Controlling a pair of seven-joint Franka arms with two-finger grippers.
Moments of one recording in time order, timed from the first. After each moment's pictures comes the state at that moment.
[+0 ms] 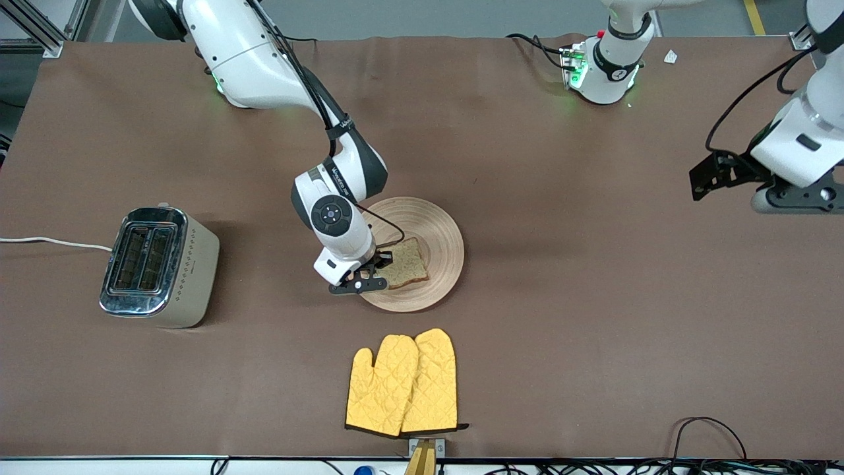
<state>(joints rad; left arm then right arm) 0.00 0.06 -0.16 -1.48 0.07 1.55 -0.10 0.63 0.72 -0.07 -1.57 0.12 2.26 0.42</state>
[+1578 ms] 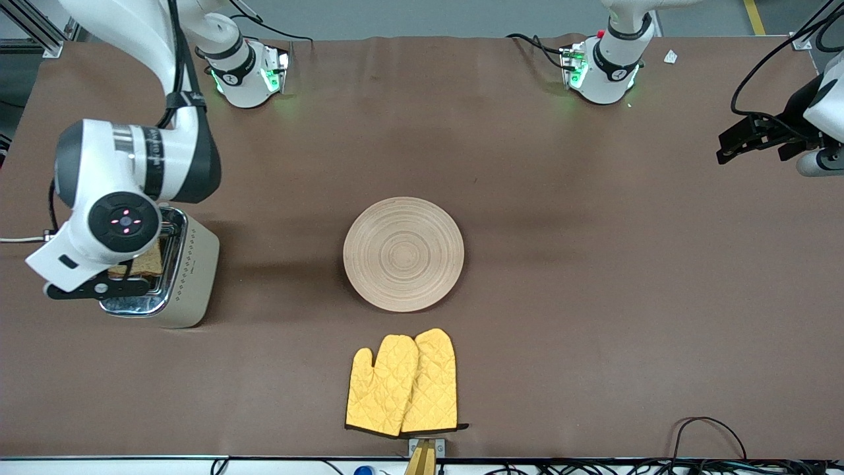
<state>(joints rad) 0.05 -0.01 -0.13 -1.52 0.01 1.45 -0.10 0.55 0.44 -0.48 -1.43 -0.54 1.52 0.05</state>
